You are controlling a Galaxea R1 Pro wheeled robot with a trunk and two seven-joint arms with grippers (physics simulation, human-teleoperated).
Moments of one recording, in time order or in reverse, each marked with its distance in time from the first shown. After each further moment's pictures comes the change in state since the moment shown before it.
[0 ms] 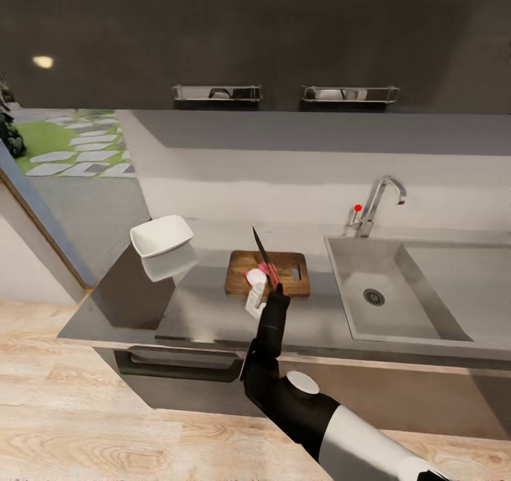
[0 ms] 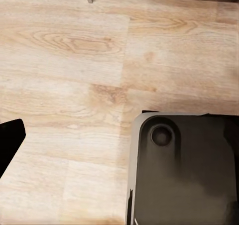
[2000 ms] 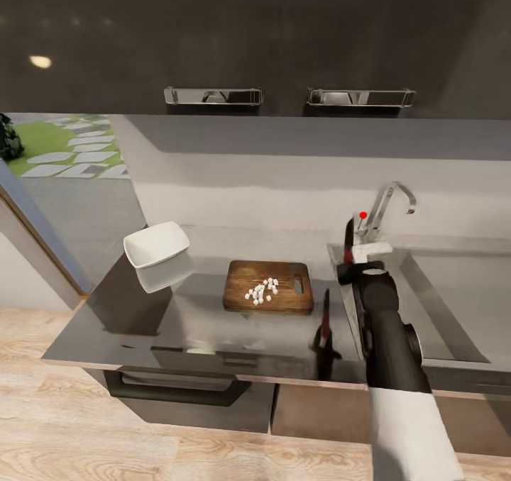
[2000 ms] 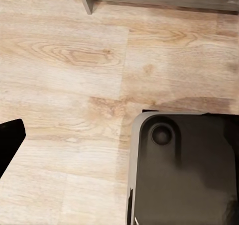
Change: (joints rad) left arm 0.000 0.000 0.001 0.001 0.000 0.002 0.000; right arm 0.000 -0.001 -1.029 -0.595 -0.021 0.010 0.807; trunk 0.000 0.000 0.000
